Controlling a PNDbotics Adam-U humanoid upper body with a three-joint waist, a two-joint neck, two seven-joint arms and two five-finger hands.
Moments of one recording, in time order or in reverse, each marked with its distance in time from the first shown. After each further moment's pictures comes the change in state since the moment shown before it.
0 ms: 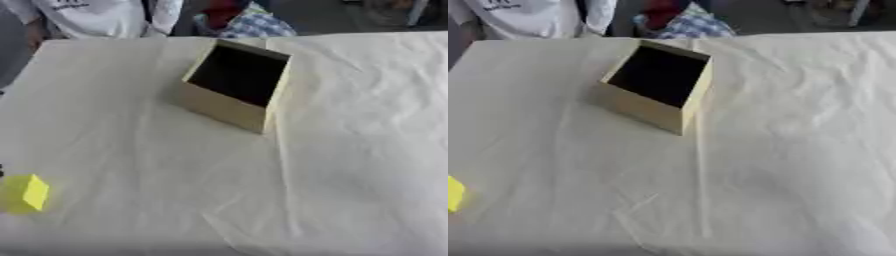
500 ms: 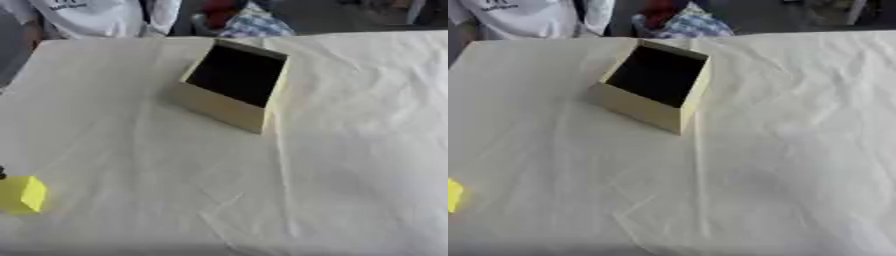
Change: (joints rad) left arm -0.031 -0.018 -0.041 0.043 0.066 0.030 -0.060; right arm -0.004 0.007 0.006 0.000 -0.008 0.002 0.008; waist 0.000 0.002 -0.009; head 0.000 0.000
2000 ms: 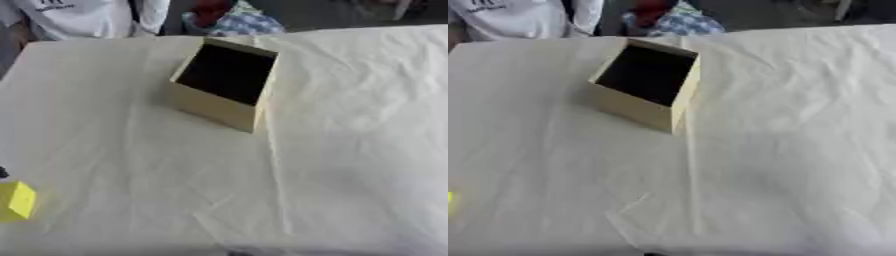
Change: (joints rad) left arm -0.091 -0.038 -0.048 0.032 0.018 0.091 -0.089; right arm -0.009 0.018 0.004 0.000 -0.021 0.019 0.024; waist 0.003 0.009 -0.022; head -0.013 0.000
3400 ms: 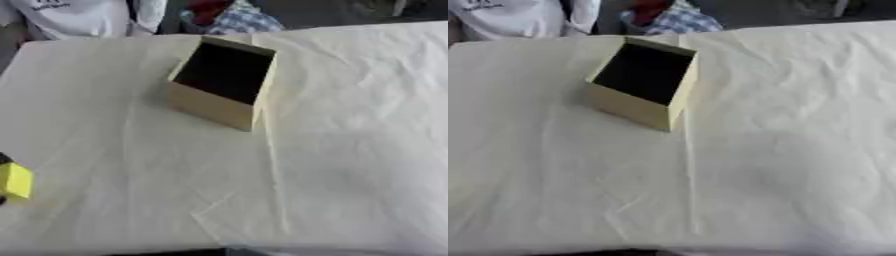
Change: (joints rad) left arm -0.095 -0.003 0.043 -0.098 0.113 0.061 0.091; right arm 0.001 0.009 0.001 0.000 -0.006 0.014 0.000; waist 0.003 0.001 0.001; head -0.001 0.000
